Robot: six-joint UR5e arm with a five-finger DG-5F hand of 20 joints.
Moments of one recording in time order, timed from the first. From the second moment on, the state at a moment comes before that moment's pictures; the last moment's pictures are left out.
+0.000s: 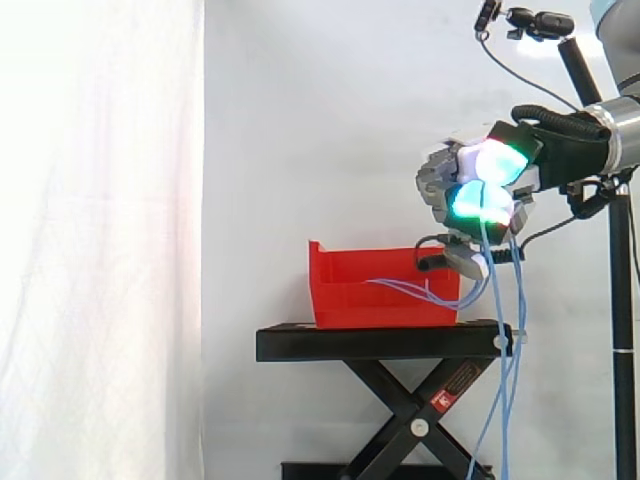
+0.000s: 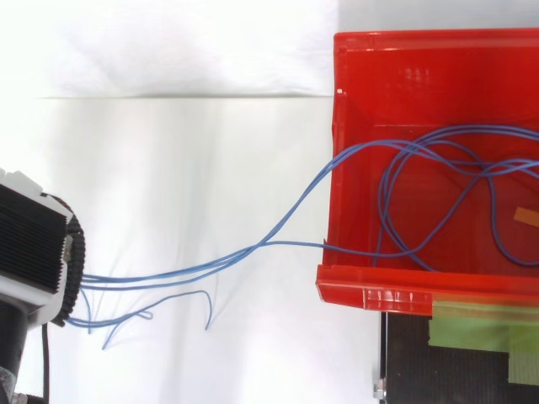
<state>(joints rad) 0.05 -2.07 -1.10 -3.40 -1.66 -0.48</state>
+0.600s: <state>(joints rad) 0.05 -2.07 -1.10 -3.40 -1.66 -0.48</state>
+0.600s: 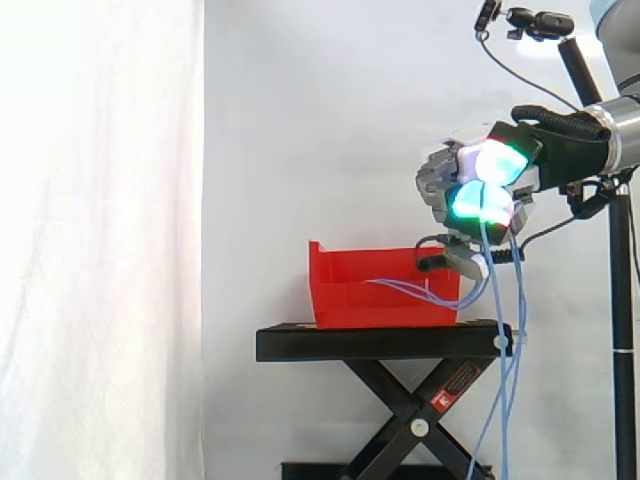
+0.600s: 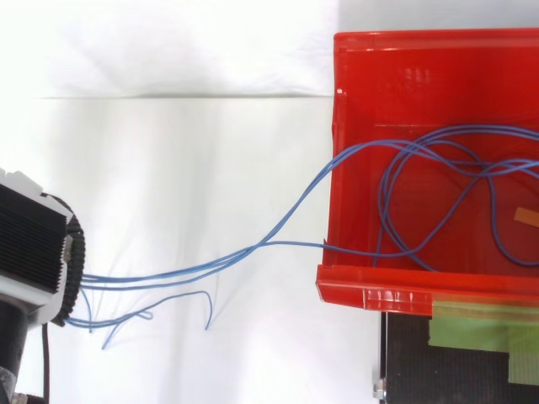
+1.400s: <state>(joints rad) 0.05 -2.07 -1.10 -3.40 -1.66 -0.48</state>
